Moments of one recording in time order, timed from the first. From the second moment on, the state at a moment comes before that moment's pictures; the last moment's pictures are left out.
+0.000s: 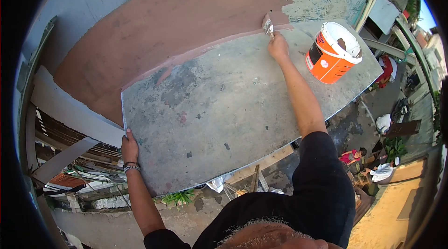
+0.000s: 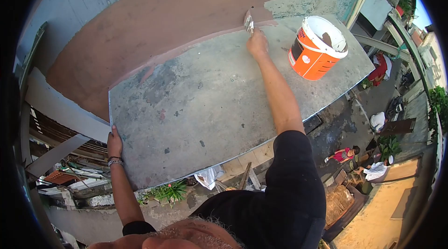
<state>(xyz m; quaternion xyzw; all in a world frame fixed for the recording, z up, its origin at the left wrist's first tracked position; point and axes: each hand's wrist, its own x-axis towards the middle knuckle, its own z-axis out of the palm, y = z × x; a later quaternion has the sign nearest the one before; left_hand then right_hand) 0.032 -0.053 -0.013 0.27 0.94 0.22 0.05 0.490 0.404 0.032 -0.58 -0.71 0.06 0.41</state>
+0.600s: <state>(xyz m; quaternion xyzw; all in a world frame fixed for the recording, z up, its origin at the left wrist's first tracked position) 0.034 -0.052 -0.012 0.27 0.93 0.24 0.04 0.498 0.408 0.024 -0.56 -0.61 0.12 0.55</state>
